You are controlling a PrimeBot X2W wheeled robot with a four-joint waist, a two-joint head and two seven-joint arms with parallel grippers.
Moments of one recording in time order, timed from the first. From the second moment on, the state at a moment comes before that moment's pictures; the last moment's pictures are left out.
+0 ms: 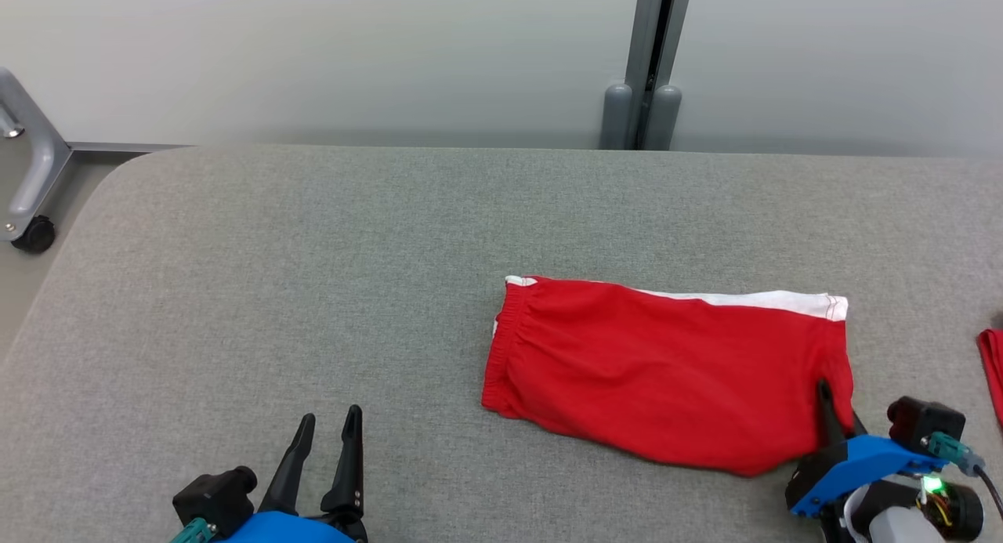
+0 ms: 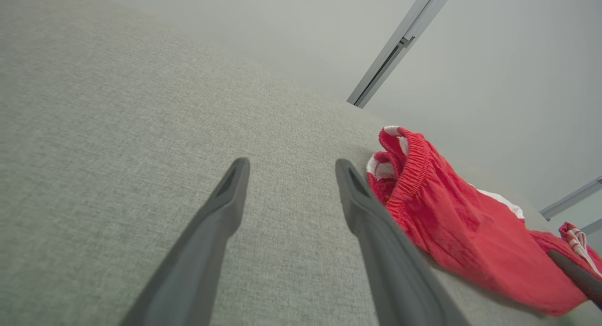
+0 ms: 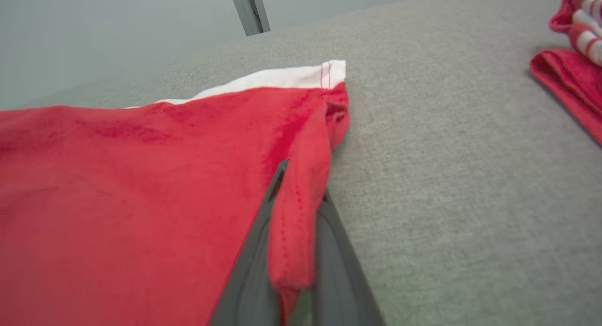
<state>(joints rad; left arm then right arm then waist) -0.04 0.16 -0.31 0.39 -0.68 -0.13 -0.26 -0.32 -0.05 -0.22 0.85 0.15 0.13 -0.26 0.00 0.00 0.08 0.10</state>
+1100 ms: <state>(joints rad) -0.05 0.17 -0.24 0.44 -0.60 -0.13 -0.26 -0.42 -0.05 0.49 0.59 0.49 0.13 -0.26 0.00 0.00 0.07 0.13</state>
